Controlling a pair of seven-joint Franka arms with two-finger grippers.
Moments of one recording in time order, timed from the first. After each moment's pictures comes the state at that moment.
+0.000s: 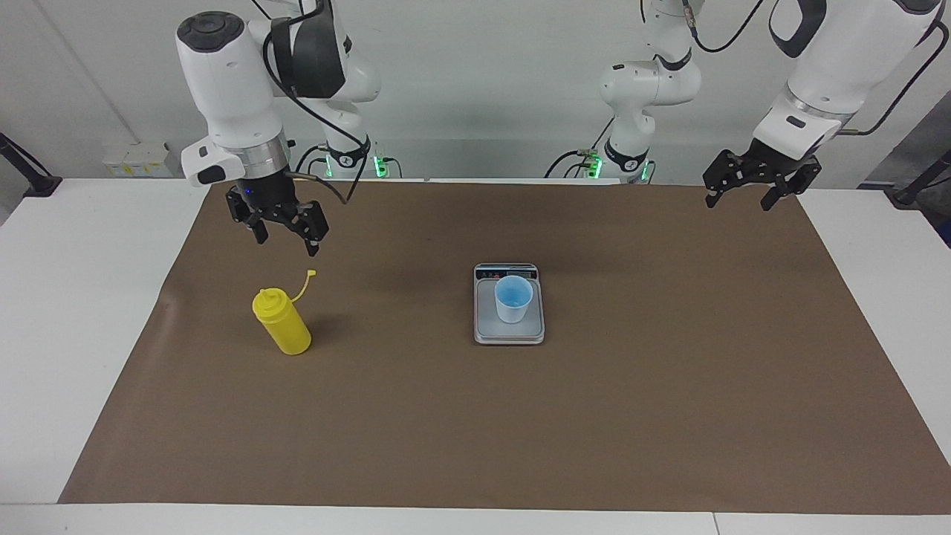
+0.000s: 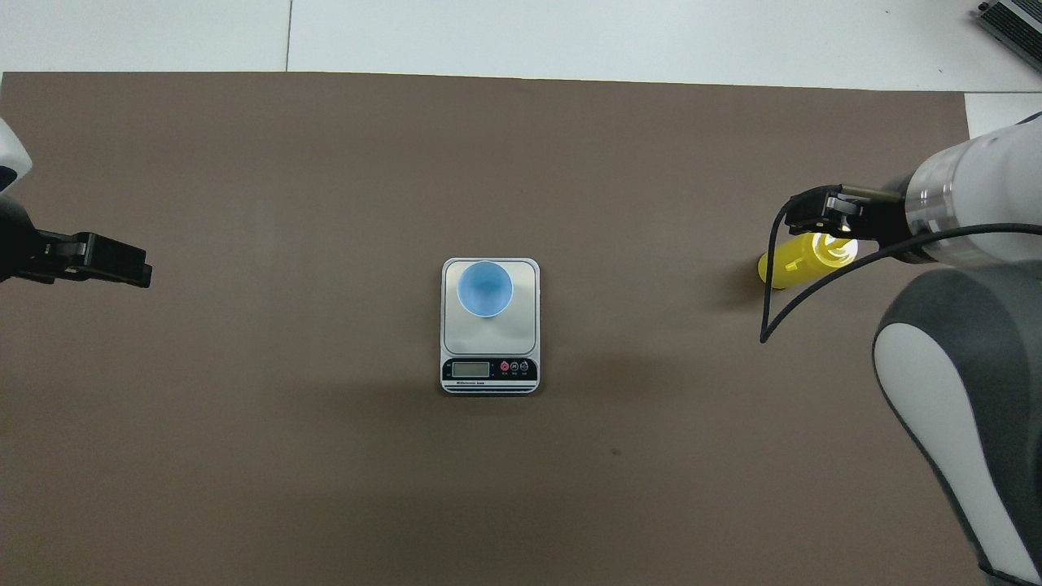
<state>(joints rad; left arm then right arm) -0.01 -0.02 -0.09 -1.58 -0.03 1.54 0.01 -0.15 0.02 0.29 -1.64 -0.06 1.79 0.40</state>
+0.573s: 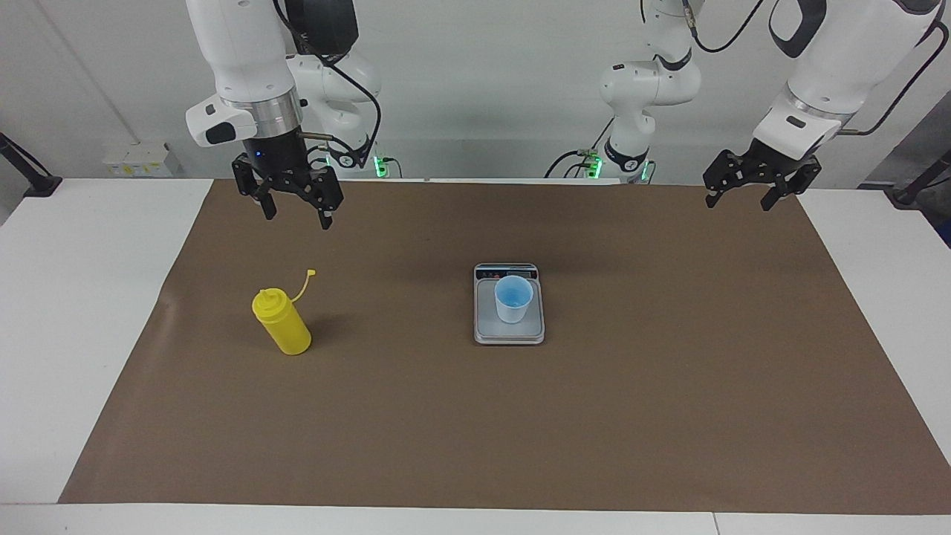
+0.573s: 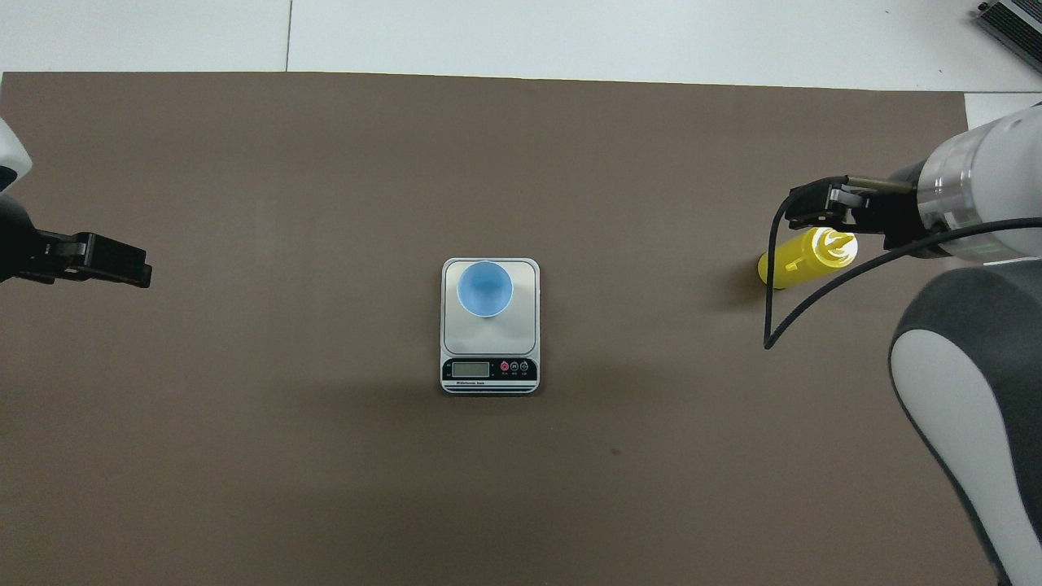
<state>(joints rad) -0.01 -0.02 -0.09 -1.58 -0.03 1.54 0.01 -0.15 0.03 0.31 -1.57 -0.06 1.73 0.38</state>
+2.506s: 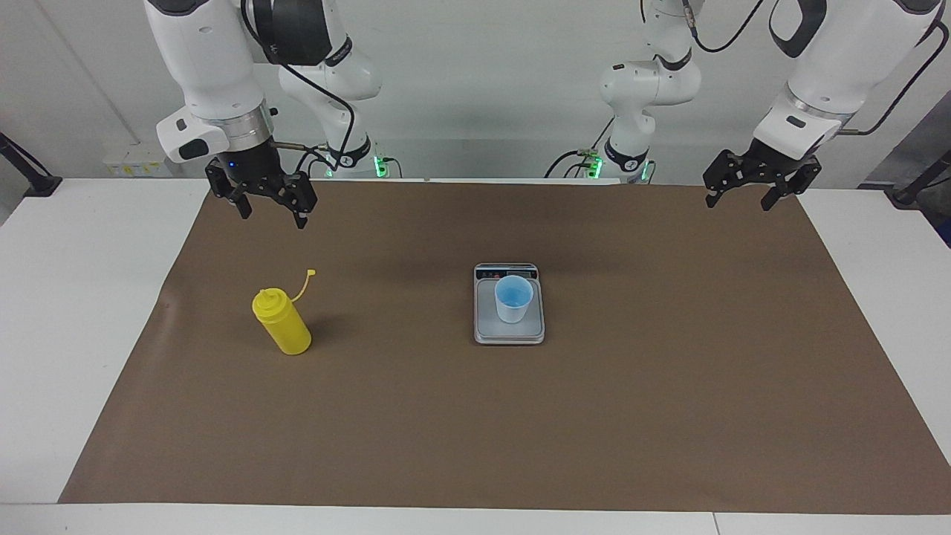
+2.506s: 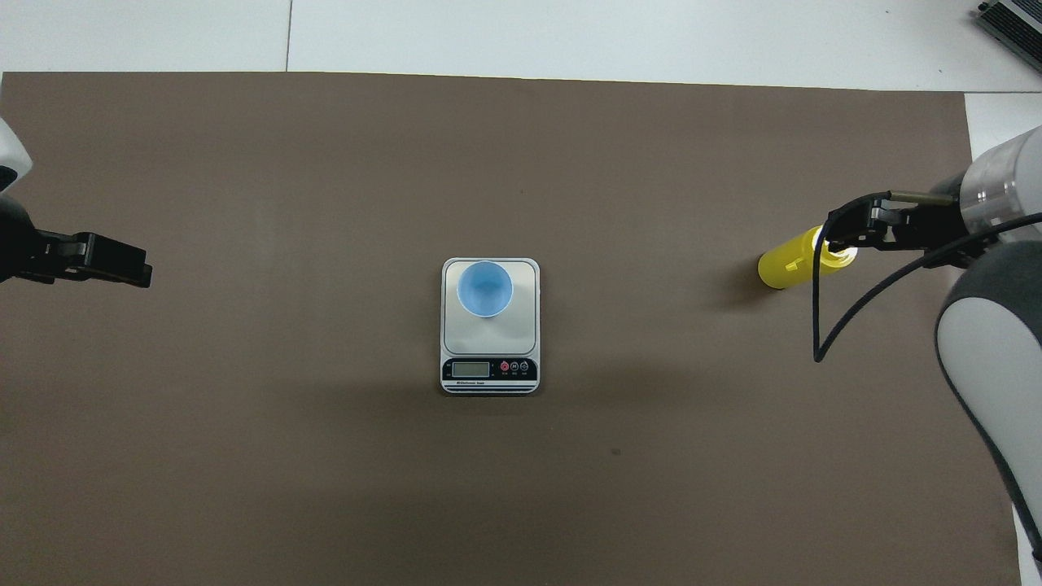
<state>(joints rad) -0.01 -0.02 -0.09 -1.58 -0.03 1.54 0.01 0.02 0.03 0.07 -1.57 -0.06 1.64 0.29</state>
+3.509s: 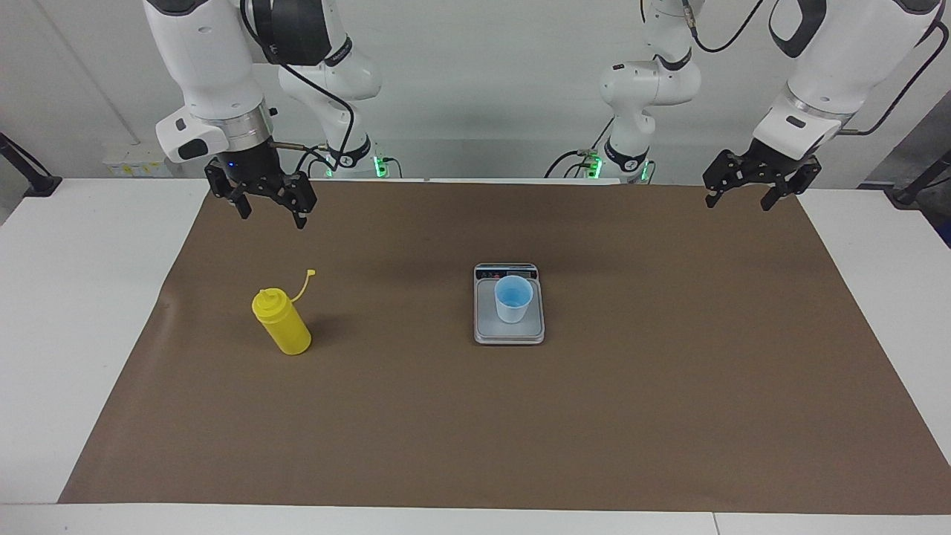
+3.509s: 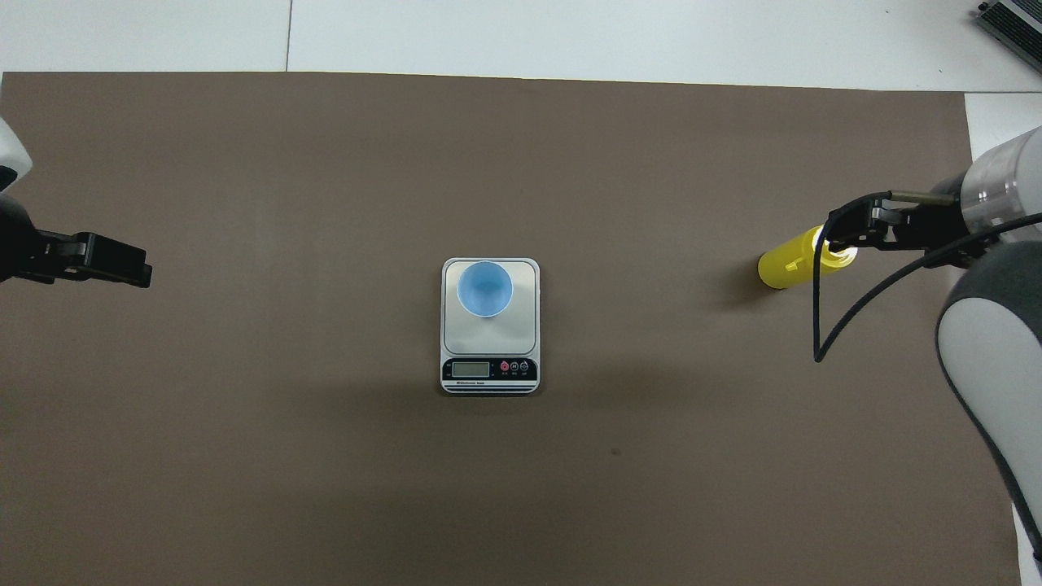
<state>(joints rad) -0.01 -0.02 -0.09 -1.58 -0.03 1.54 0.01 0.02 0.03 0.07 -1.57 -0.06 1.64 0.29</state>
